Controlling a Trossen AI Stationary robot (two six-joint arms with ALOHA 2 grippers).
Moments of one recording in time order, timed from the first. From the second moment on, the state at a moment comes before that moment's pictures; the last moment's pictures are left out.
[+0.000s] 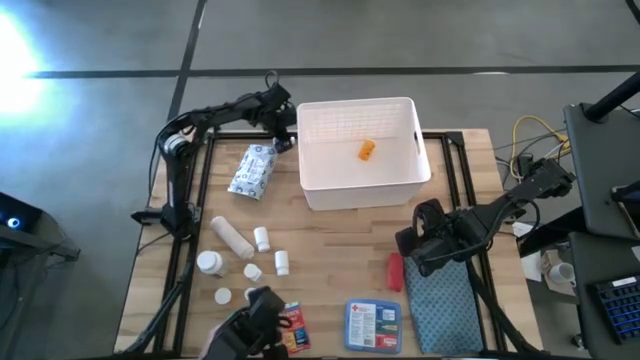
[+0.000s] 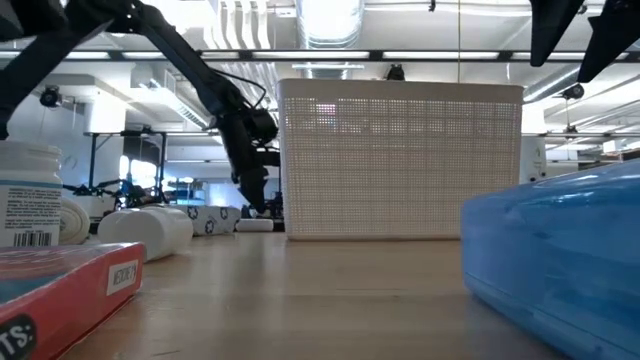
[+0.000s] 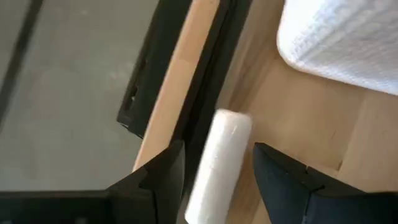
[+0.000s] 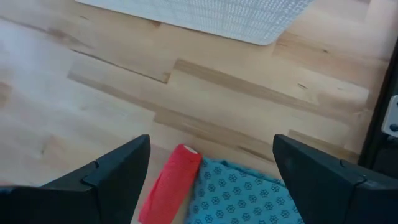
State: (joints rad) left arm 0.88 2.00 1.50 -0.62 0.11 0.54; right arm 0.55 1.34 1.23 -1.42 0.44 1.80
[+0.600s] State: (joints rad) left arm 0.87 2.01 1.40 -0.64 0.05 0.62; right arm 0.55 1.34 1.23 -1.43 0.45 1.80
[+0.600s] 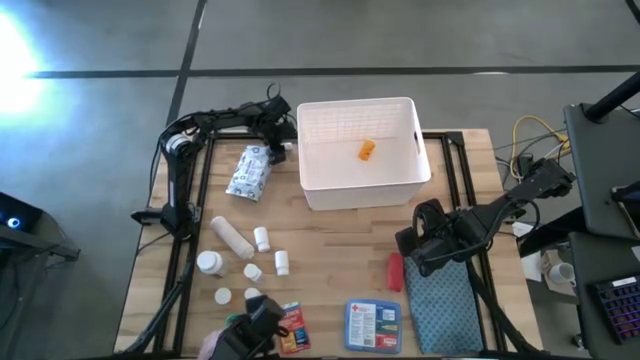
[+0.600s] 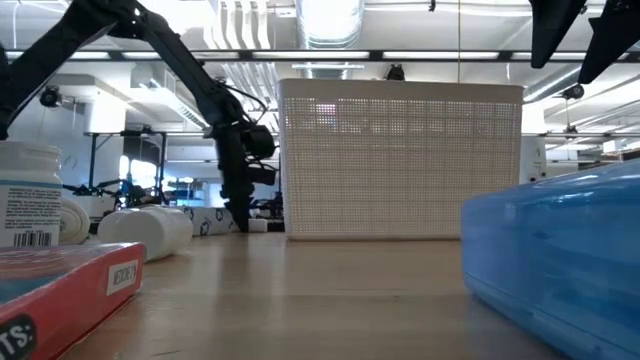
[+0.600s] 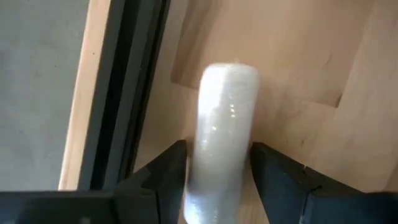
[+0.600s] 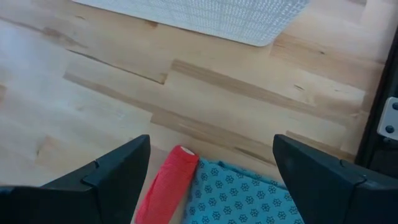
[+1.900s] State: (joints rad) left arm 0.45 1.43 1.34 -0.16 0.25 -0.11; right arm 0.53 1.30 1.23 -1.44 0.59 1.61
